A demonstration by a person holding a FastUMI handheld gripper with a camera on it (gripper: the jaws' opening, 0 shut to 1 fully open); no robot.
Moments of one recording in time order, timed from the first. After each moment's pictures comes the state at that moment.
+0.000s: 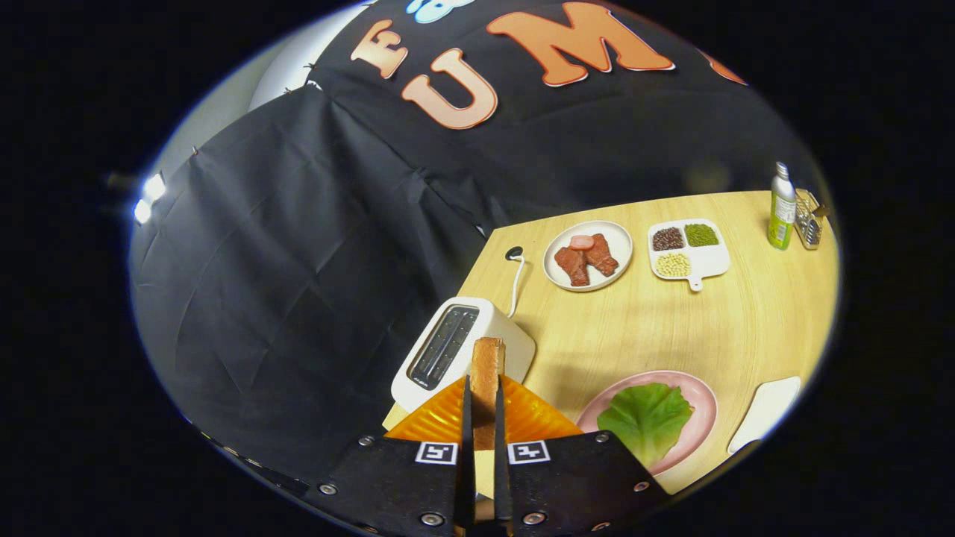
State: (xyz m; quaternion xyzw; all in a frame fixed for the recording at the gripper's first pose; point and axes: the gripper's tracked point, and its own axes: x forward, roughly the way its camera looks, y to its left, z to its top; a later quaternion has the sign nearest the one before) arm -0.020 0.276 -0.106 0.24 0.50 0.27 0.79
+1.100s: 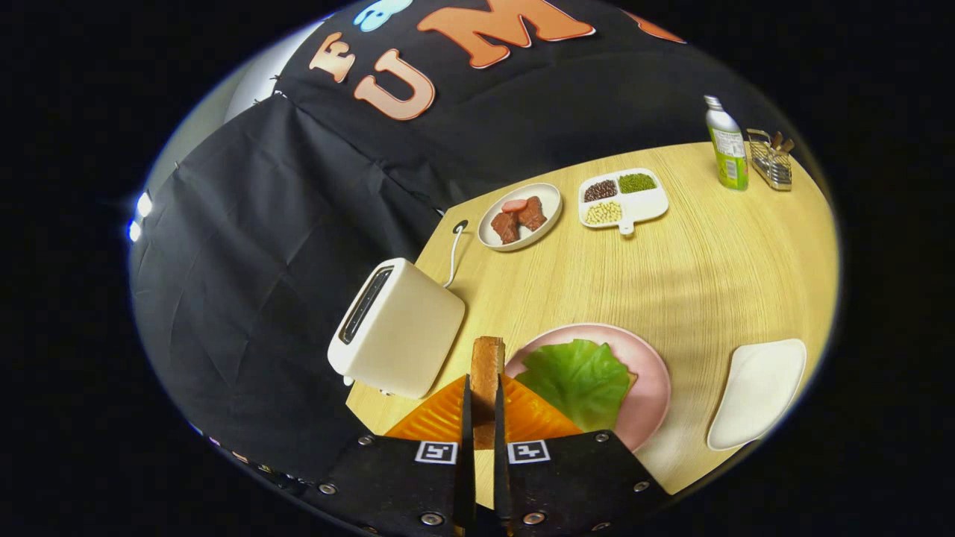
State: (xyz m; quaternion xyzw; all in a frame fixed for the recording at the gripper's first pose) arm -0.067 0.196 -0.198 0.25 0.53 0.24 0.77
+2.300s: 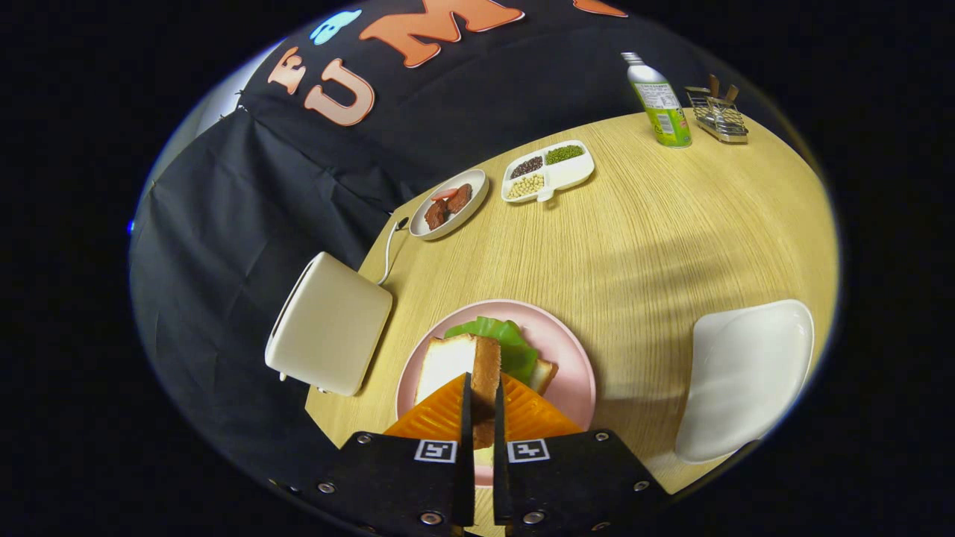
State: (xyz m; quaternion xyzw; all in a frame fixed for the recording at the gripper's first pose) arm -0.079 0.144 -0.278 0.25 0.54 0.17 0.79
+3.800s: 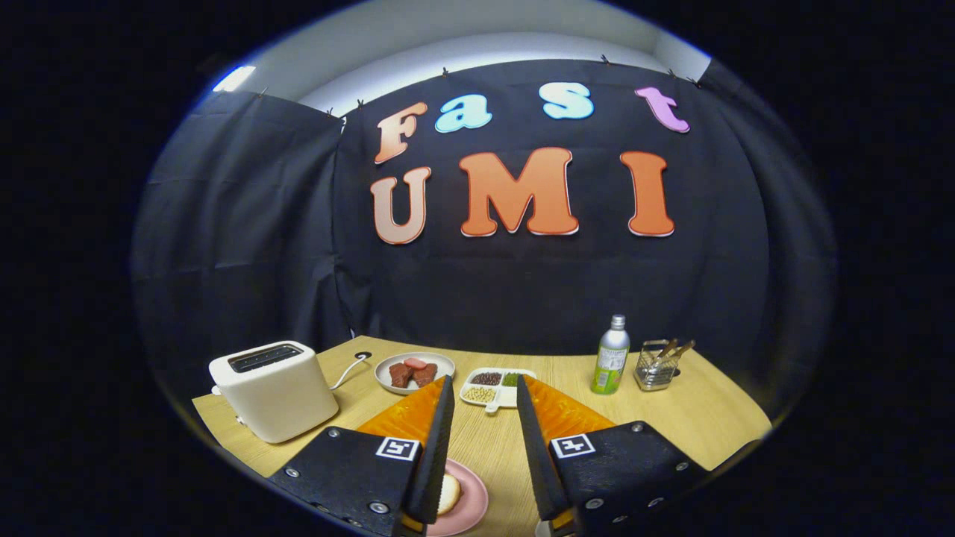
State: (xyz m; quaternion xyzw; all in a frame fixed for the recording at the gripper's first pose) arm 0.018 0.080 -0.107 0.02 0.16 0.09 0.98
